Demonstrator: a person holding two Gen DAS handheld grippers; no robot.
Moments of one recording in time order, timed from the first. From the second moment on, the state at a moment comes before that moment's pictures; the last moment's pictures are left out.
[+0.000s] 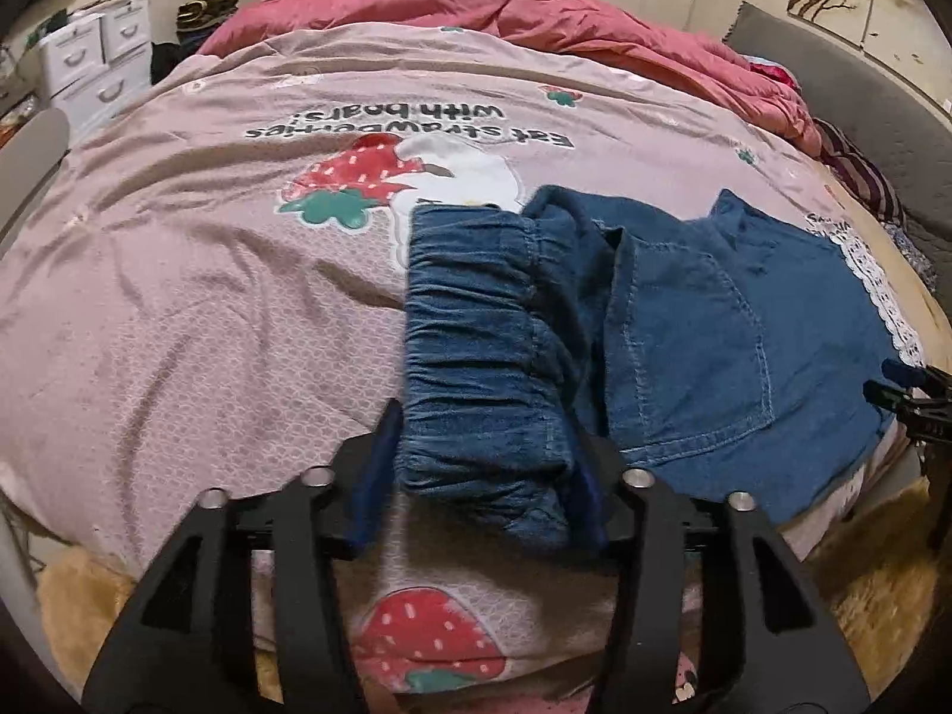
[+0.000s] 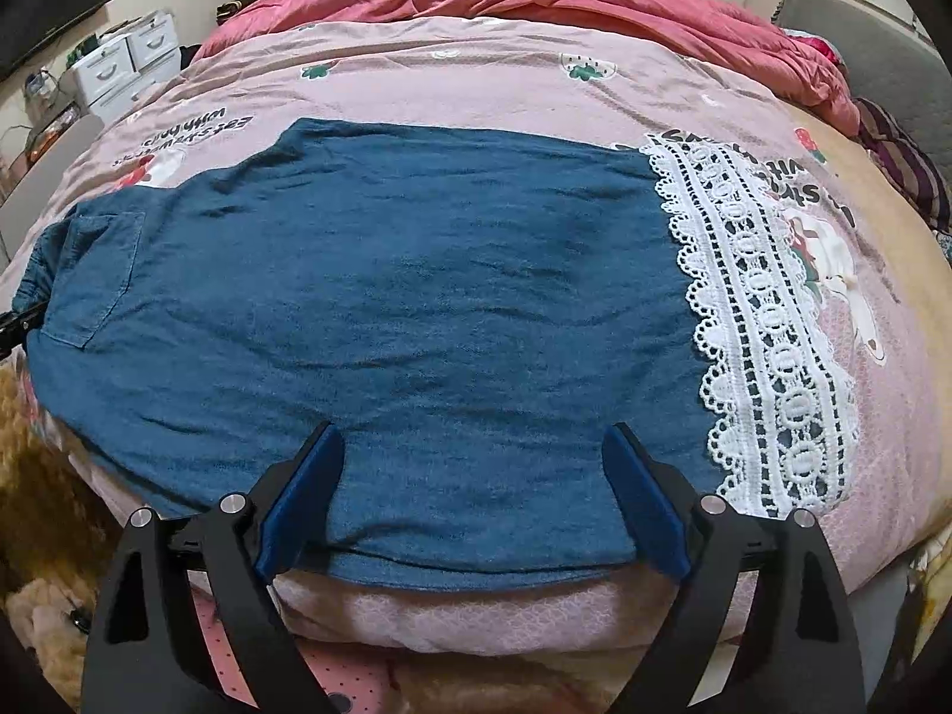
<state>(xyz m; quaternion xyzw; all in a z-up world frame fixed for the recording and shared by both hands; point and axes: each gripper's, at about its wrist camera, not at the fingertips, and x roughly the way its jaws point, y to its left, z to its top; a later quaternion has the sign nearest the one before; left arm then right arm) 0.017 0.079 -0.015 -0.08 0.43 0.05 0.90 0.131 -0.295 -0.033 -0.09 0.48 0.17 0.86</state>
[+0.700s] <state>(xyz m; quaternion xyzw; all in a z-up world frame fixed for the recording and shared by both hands) 0.037 0.002 0.042 -0.05 0.38 -0.04 0.92 0.112 -0.312 0.008 -0.01 0.38 0.18 0.91</state>
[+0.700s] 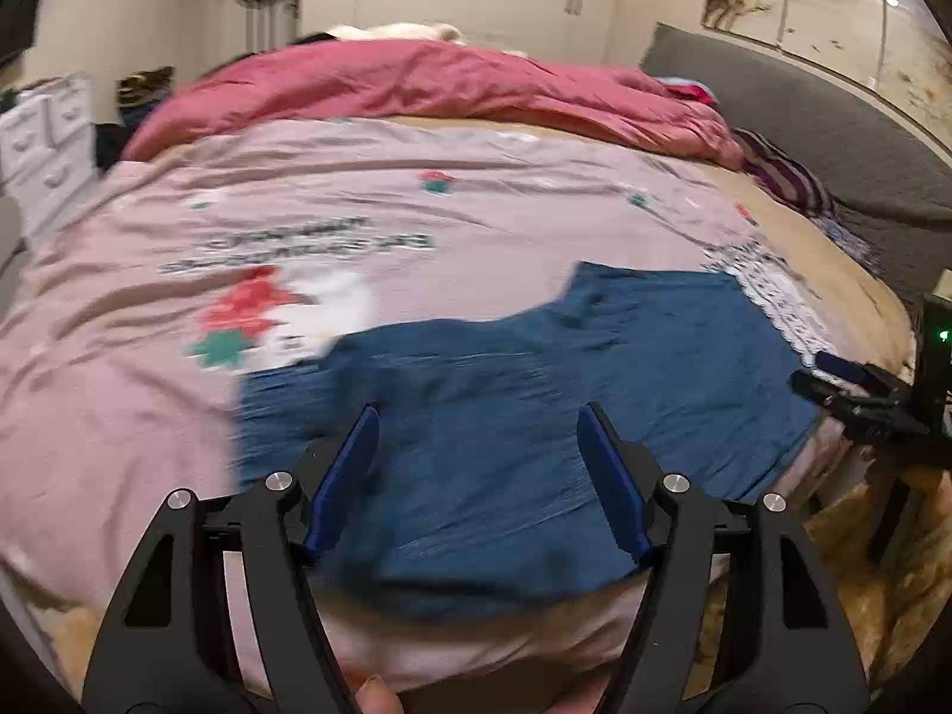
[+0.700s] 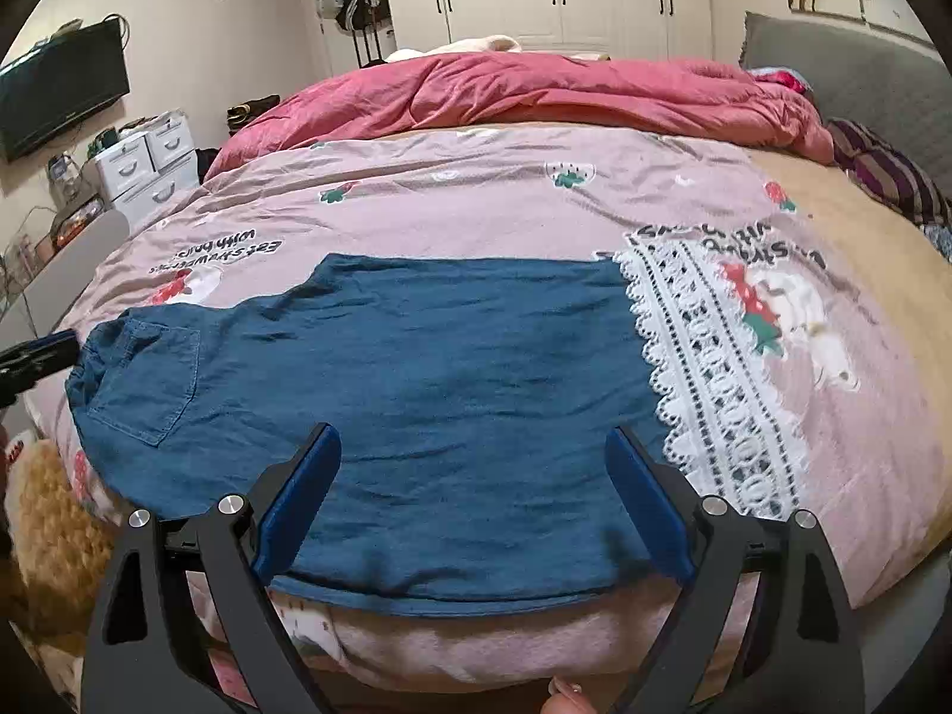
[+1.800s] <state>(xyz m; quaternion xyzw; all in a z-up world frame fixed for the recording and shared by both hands) 0.070 -0.055 0.004 -0.02 0.43 -0.10 0.90 0.106 -0.356 -0.001 0.05 0.38 0.10 0.92</state>
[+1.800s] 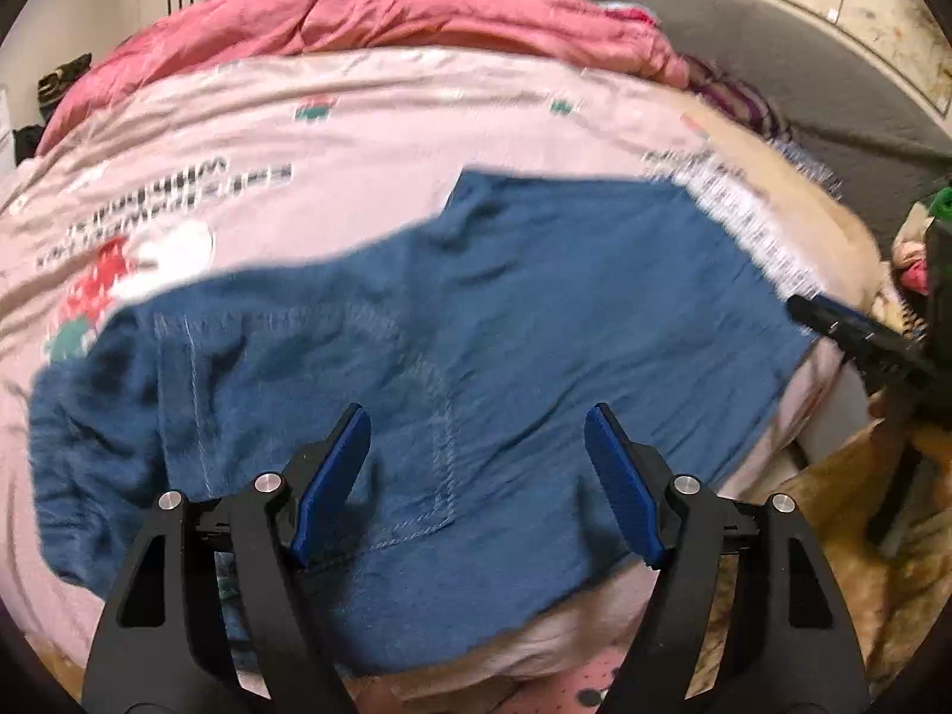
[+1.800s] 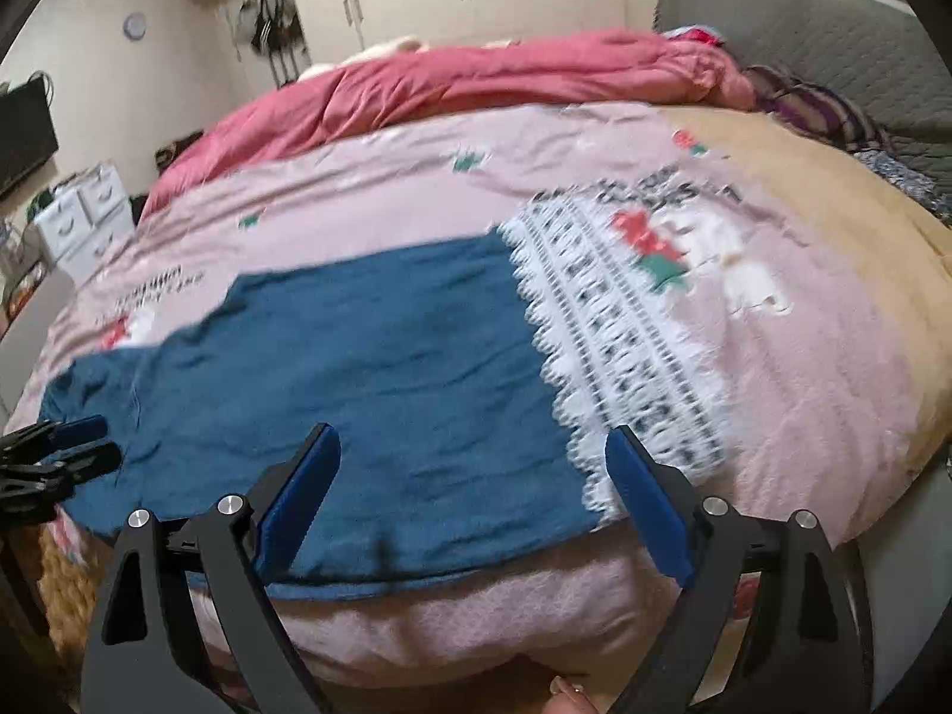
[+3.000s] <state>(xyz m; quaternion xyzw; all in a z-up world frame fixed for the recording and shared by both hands) 0.192 -0.197 0.062 0.07 0.40 -0.22 0.89 0.109 -0.425 -0.006 0.18 0.39 0.00 0.90</state>
